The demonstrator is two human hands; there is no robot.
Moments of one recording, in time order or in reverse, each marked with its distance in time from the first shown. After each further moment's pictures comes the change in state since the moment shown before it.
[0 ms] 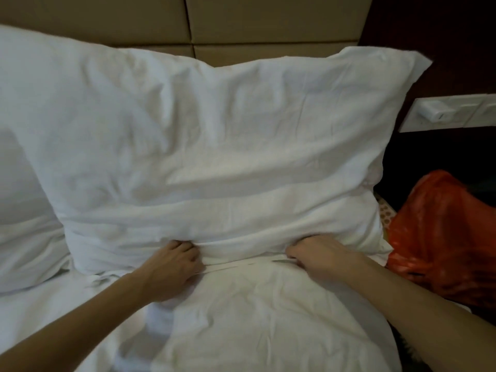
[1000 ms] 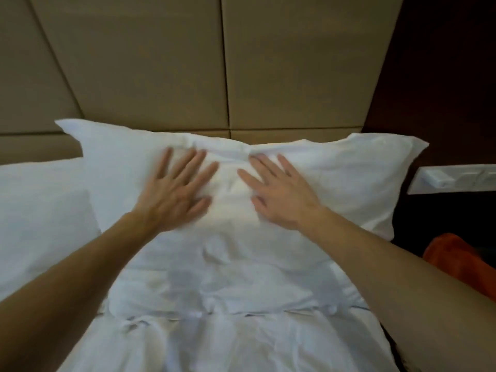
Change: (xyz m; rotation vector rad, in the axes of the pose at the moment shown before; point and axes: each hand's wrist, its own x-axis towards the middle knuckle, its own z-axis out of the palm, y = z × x) left_hand 0.057 -0.149 -0.177 0.360 0.270 -0.447; right_hand 0.088 -0.030 -0.230 -0.331 0.634 0.033
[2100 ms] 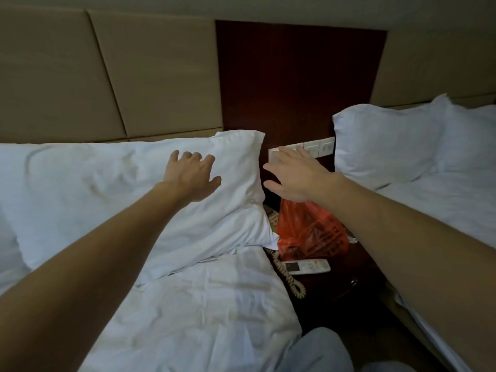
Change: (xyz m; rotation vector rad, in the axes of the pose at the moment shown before) left_hand 0.039 0.214 -0.217 -0.274 -0.155 0.023; right_hand -0.287 0.068 -0.189 -0.016 -0.323 0.436
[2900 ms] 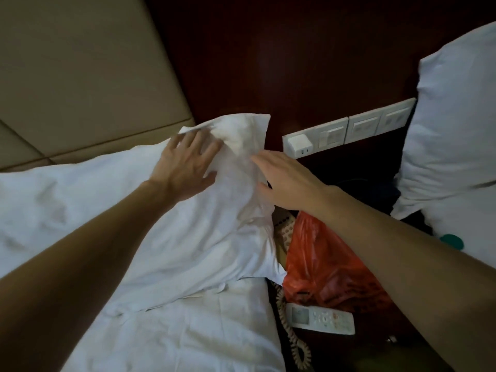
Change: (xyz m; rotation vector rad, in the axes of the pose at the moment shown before) left_hand 0.230 0.020 0.096 0.193 -0.139 0.180; right_hand 0.221 0.123 0.145 0.616 -0.043 -0.241
